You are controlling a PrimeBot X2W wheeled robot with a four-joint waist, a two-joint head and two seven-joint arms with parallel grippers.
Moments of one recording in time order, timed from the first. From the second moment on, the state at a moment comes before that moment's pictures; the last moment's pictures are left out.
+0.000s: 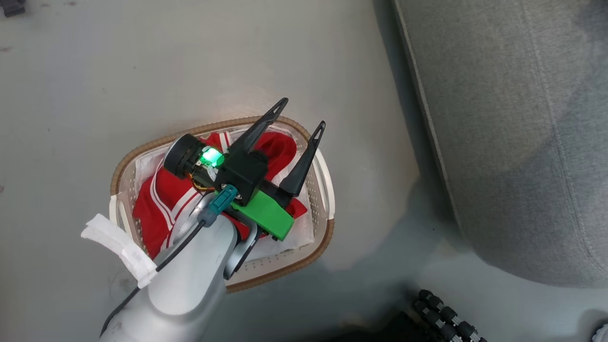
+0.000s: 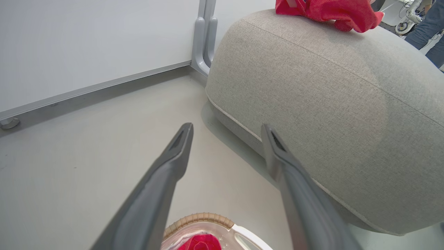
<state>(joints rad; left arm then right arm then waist) -0.61 0.15 -0.65 0.35 -0.26 -0.12 -0.26 -1.26 -0.43 -0.37 0.91 -0.30 0.13 -0.26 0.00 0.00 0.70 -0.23</state>
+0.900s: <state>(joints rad) -0.51 0.10 -0.53 0.33 -0.29 -0.12 -0.26 -0.84 -0.29 -0.15 0.74 -0.06 0.13 -0.26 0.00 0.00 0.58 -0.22</state>
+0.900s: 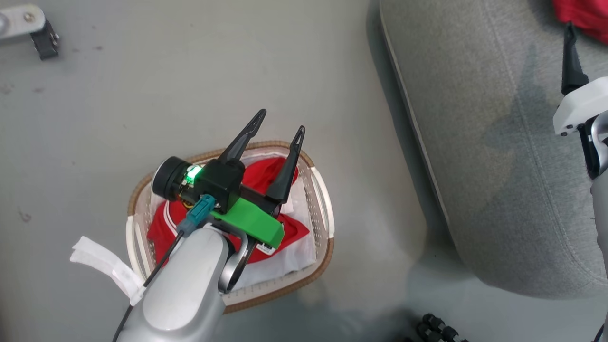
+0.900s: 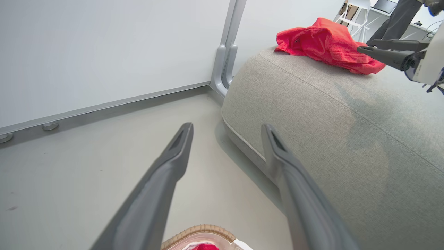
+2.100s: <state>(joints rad) -0.12 0.05 -0.13 0.29 -0.35 -0.10 -0.26 -0.39 -0.07 0.01 0.46 0.10 0.13 -0.26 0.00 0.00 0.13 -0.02</state>
